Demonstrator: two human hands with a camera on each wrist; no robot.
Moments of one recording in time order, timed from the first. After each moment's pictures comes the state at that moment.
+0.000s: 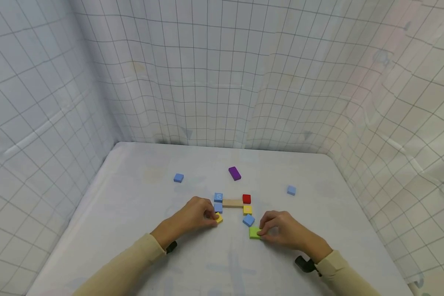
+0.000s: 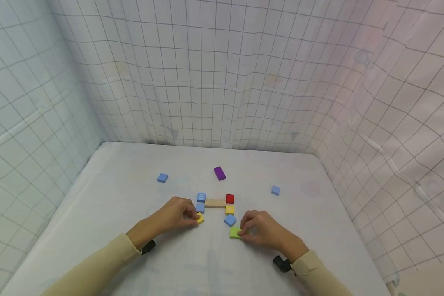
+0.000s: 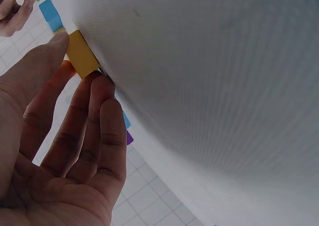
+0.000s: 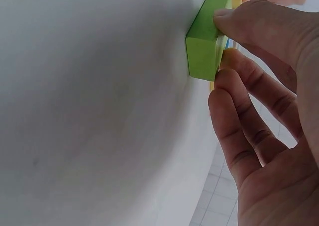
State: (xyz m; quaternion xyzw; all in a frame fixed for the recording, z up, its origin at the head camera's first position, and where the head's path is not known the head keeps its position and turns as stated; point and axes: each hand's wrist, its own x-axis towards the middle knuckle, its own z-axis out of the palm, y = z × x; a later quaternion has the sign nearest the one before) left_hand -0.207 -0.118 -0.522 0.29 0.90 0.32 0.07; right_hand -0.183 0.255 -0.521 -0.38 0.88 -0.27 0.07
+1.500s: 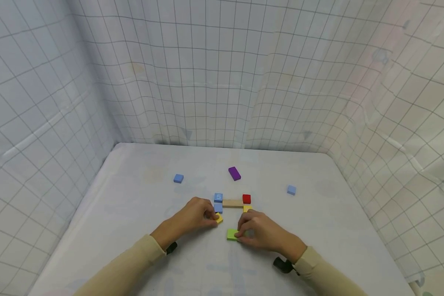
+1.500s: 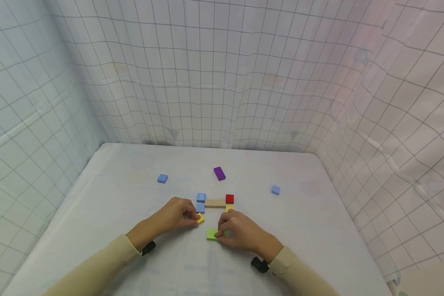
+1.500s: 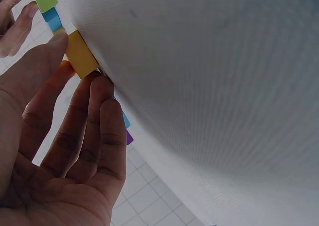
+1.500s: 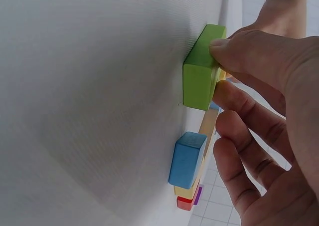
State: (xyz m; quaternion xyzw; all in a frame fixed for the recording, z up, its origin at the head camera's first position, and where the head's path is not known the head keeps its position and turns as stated) left_hand -0.207 -0.118 -0.521 0.30 0.90 0.32 0.06; right_hand -0.178 0.185 -0.517 -0.43 0.87 -0.23 0.05
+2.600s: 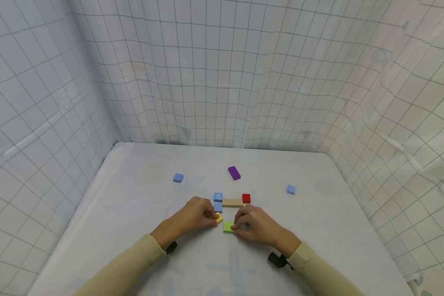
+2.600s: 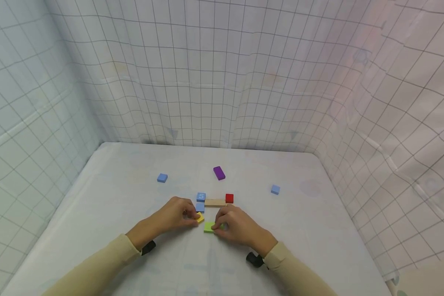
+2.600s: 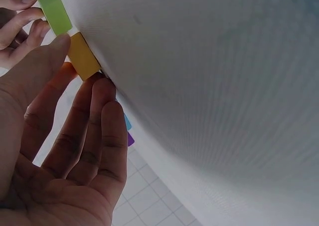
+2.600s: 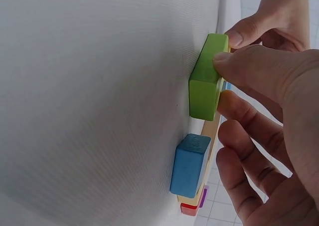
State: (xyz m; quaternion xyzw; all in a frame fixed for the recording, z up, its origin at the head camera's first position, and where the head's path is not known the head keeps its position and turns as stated) left_hand -0.206 -0.117 -0.519 0.30 0.90 0.31 0.06; right_hand -0.189 0.173 -0.522 -0.41 0.88 -0.23 0.02
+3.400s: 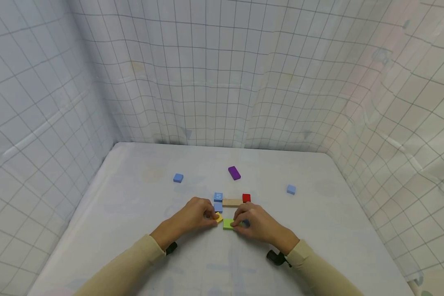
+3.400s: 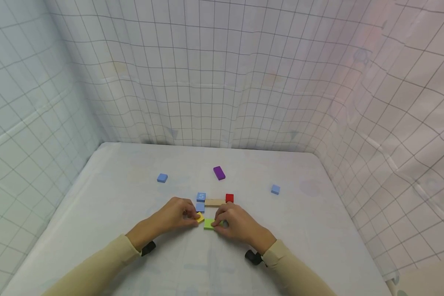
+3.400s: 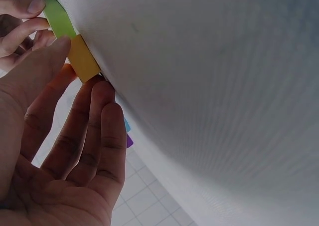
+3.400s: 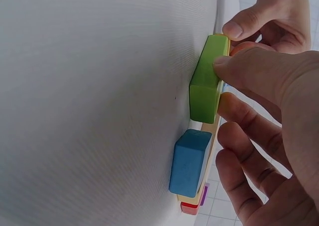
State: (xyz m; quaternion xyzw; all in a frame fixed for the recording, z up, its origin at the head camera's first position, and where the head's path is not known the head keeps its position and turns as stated) left_hand -0.207 -0.117 -0.521 0.28 0.91 0.31 0.06; right_hand -0.196 0.171 -0.523 -0.42 0.88 -0.23 -0.01
